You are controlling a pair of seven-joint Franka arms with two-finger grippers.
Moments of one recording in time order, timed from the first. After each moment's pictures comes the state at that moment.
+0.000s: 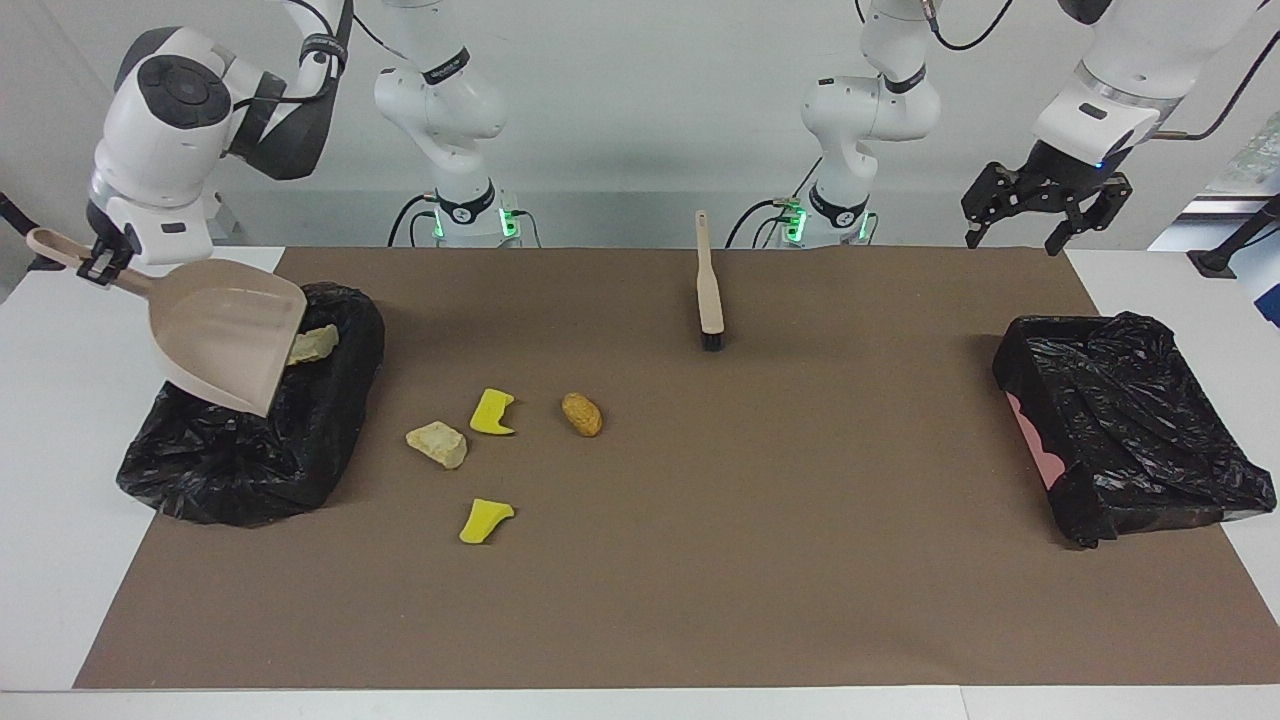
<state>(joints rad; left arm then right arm) -0.17 0.00 0.09 -1.44 -0.02 1.45 0.08 -0.26 -0.05 0.06 -1.87 -0.71 1.86 -1.48</state>
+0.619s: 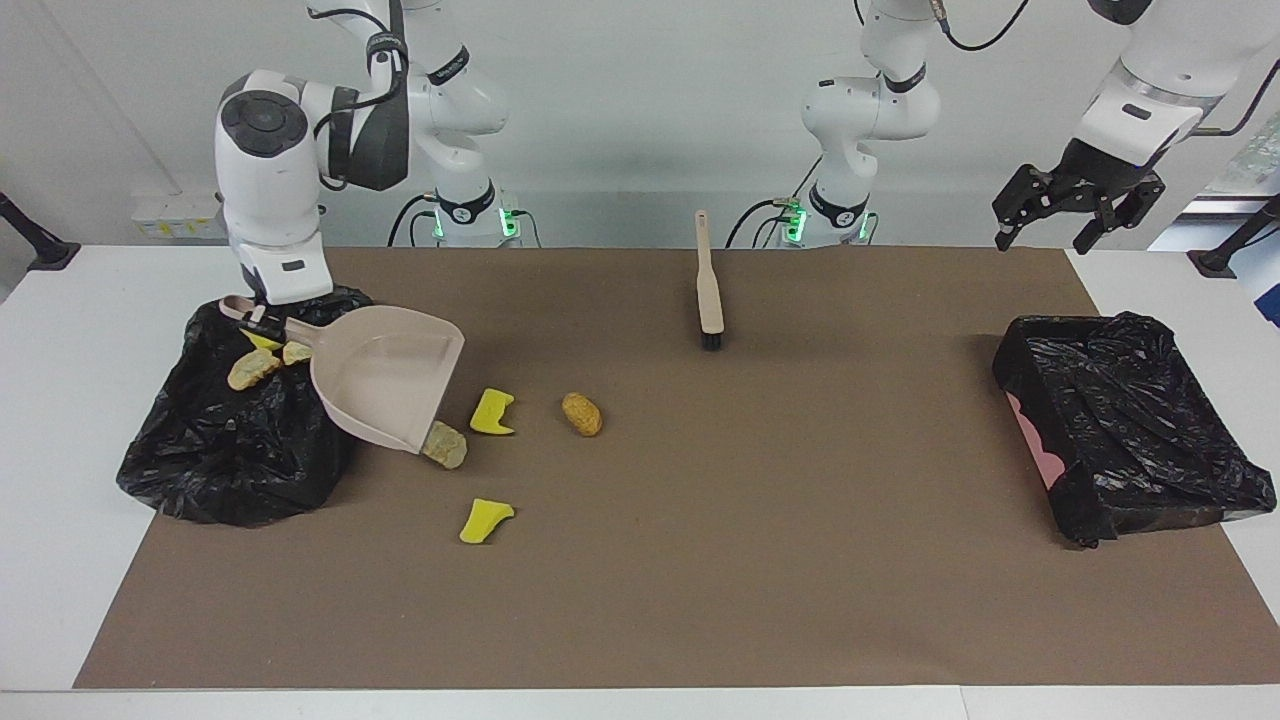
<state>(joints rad) -0.12 0.00 0.09 -1.44 -0.02 1.46 0.08 -0.06 0.00 0.07 -1.92 -0.34 1.85 -1.19</state>
